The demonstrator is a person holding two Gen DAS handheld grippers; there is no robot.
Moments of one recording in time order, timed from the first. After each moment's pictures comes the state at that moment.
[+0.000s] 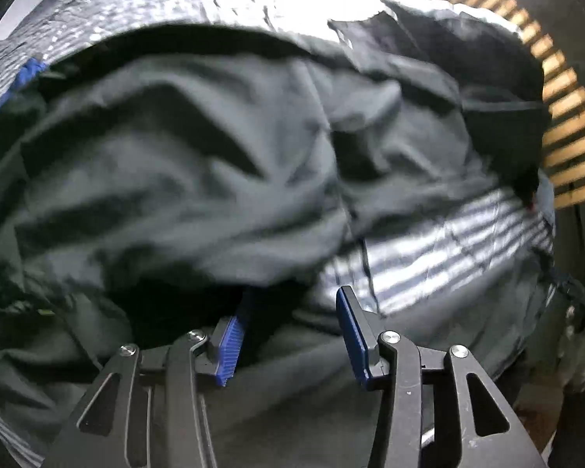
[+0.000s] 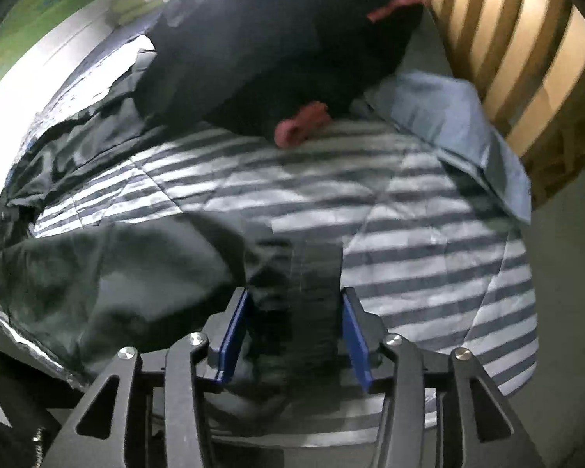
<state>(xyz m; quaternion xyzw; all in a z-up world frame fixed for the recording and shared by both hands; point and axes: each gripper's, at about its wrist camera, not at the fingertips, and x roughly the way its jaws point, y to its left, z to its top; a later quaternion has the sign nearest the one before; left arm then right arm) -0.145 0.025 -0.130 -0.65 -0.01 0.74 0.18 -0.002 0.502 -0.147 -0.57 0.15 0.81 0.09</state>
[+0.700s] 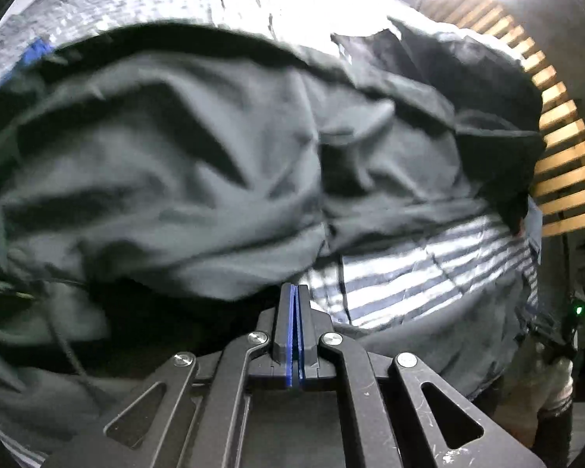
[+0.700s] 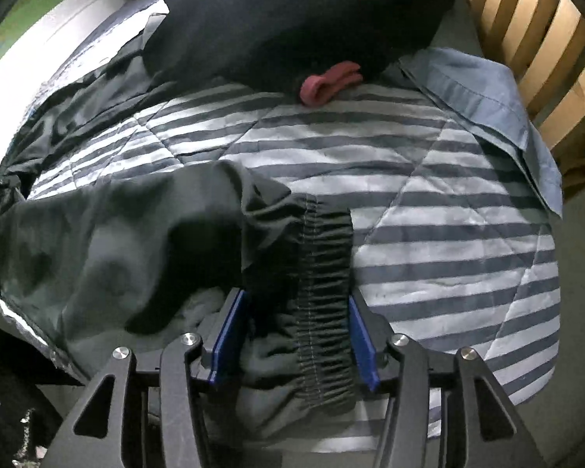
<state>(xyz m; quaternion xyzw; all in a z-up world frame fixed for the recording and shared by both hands) -0.141 0.021 -0.112 -0.62 -0.08 0.76 0.16 -0.002 0.485 -0.171 -0.59 0.12 0.80 0.06</state>
